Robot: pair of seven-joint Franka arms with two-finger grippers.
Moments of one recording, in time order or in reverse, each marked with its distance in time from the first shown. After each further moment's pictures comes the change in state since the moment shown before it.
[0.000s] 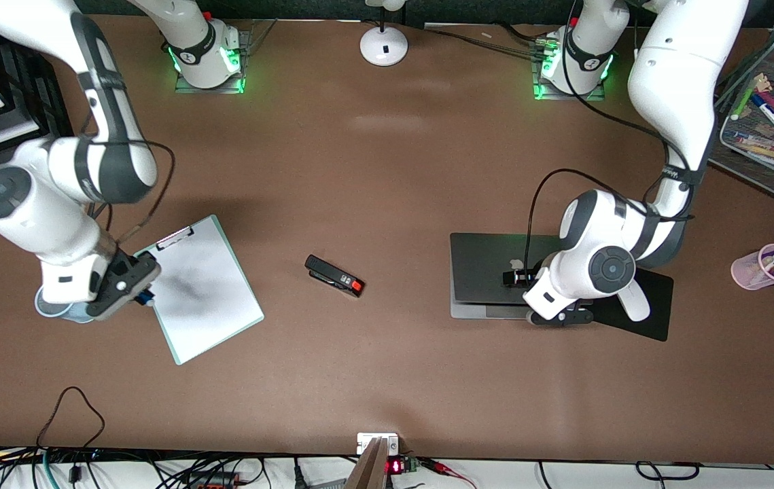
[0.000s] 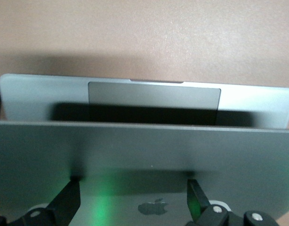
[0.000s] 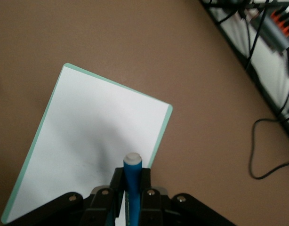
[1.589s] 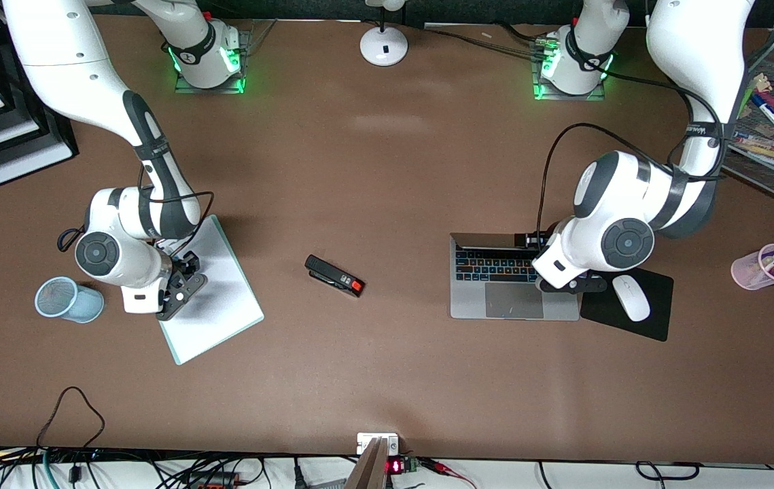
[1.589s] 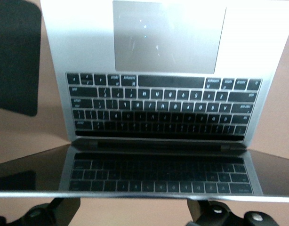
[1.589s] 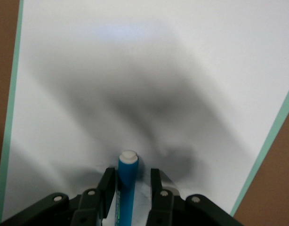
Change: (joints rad) left arm -0.001 -0.194 -0.004 -0.074 -0.022 -0.265 0.000; right arm 0.007 0.287 0.003 -0.027 0.000 -0.014 0.126
